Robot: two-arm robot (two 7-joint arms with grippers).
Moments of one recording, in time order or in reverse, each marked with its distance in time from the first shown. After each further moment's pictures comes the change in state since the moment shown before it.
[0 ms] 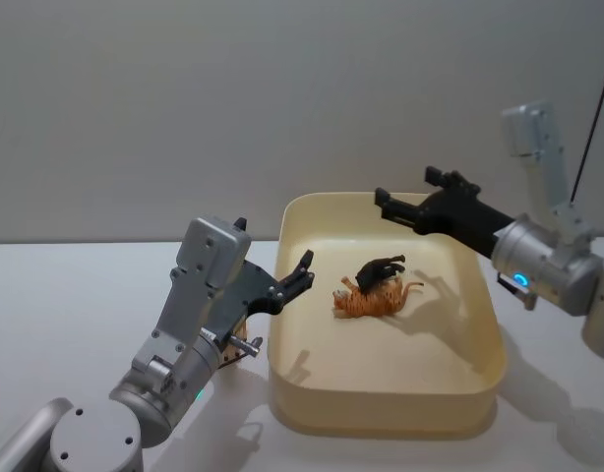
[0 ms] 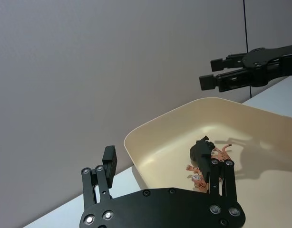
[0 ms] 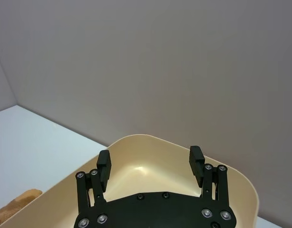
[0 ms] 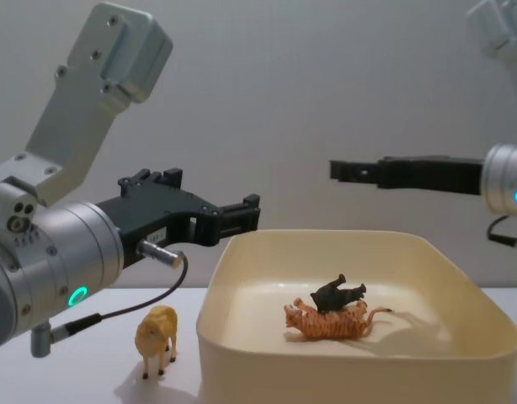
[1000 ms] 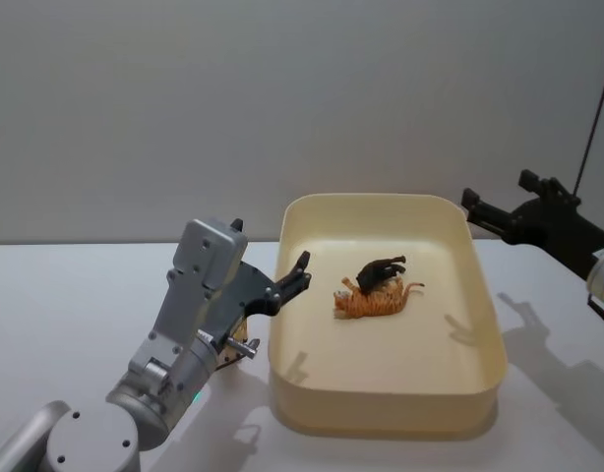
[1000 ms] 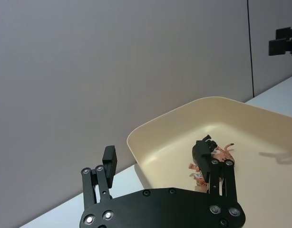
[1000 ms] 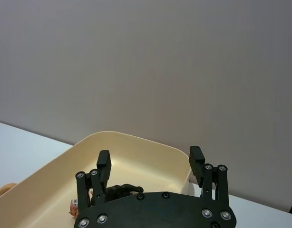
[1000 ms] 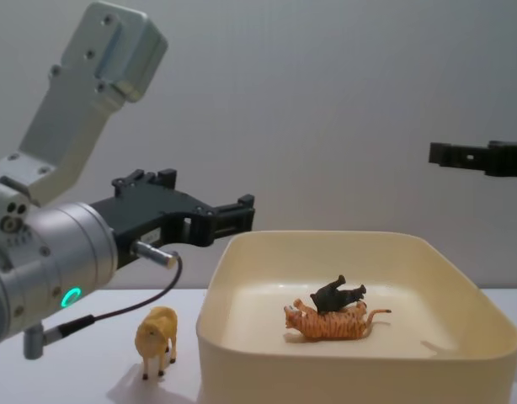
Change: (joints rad) left arm 0.010 0.007 -0.003 -0.013 -0.004 0.007 0.012; right arm -0.209 0.141 0.099 -0.283 0.100 0.028 -0.099
